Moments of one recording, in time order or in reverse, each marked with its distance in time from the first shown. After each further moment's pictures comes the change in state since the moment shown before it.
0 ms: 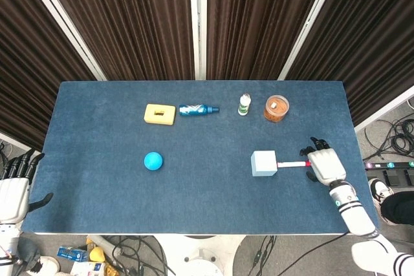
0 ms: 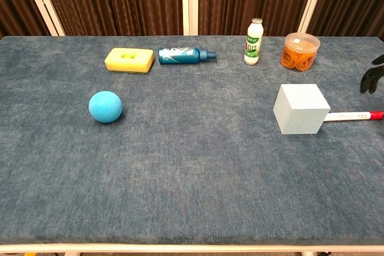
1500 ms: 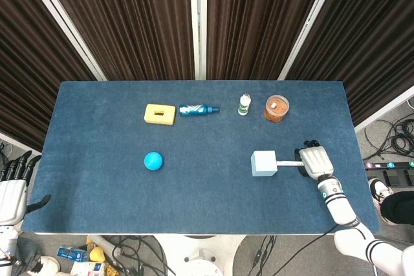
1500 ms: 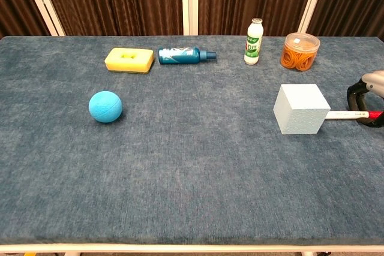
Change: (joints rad) left arm 0.014 -0.015 -0.006 0.029 -0.011 -0.002 -0.019; right arm 0.059 -0.191 -0.012 0.285 0.028 -0.042 0.108
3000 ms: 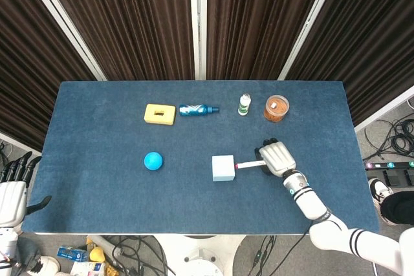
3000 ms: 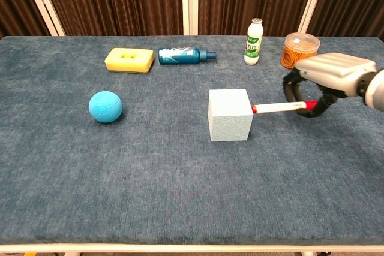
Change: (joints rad) left arm 0.008 -0.004 0.004 0.010 0.024 0.012 -0.017; right arm 0.139 0.051 0.039 -0.358 0.121 -0.057 -0.229
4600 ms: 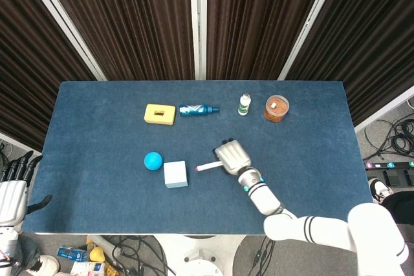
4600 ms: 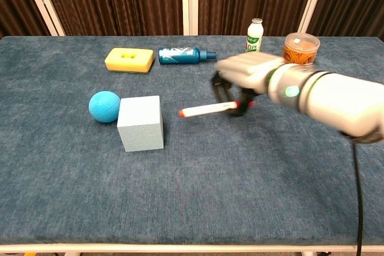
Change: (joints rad) left arm -0.004 -0.010 -0.003 0.032 0.015 -0.001 -0.031; right arm 0.257 -0.186 0.038 -0.046 0.352 0.023 -0.320
